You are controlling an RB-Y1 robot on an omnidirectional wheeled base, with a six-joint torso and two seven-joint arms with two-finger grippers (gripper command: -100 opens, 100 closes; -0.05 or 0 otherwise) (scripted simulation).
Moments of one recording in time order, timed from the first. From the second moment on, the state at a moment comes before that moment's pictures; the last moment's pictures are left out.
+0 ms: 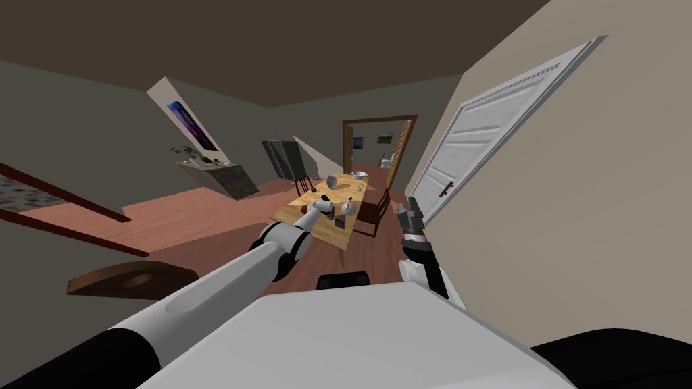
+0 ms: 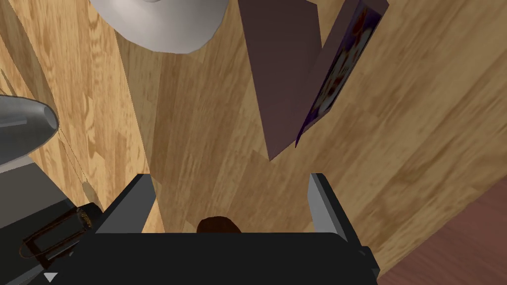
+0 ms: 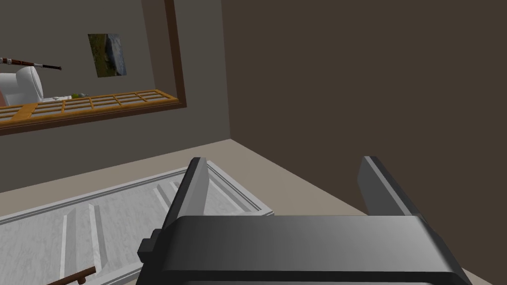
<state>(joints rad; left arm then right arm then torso) -1.01 0.05 -0.09 -0.46 0.26 0.85 0.19 0.53 -0.04 -0.06 -2.21 0.02 -0.43 0.00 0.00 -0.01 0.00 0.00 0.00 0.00</state>
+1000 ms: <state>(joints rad) -1.03 -0.02 -0.08 -0.40 0.28 0.87 0.15 0.53 -0.04 -0.06 -2.21 0.02 -0.43 0.00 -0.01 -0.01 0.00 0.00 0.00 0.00</state>
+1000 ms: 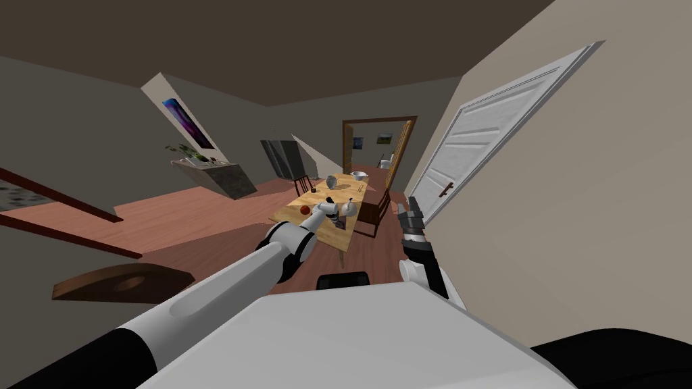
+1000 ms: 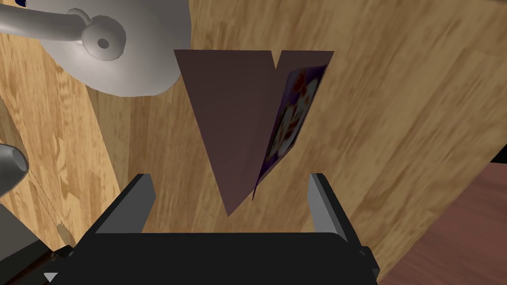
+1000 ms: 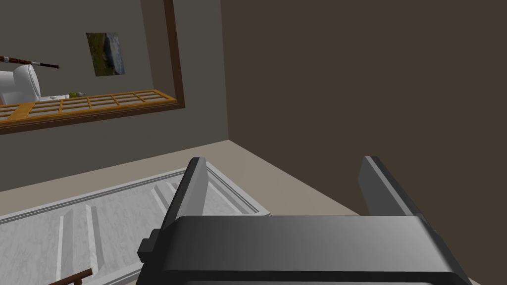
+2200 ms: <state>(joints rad) -0.91 0.05 0.00 -0.52 0.34 0.92 -0.11 0.53 -0.04 -0.06 -2.21 0.02 -0.43 0.00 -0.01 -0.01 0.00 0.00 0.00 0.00</state>
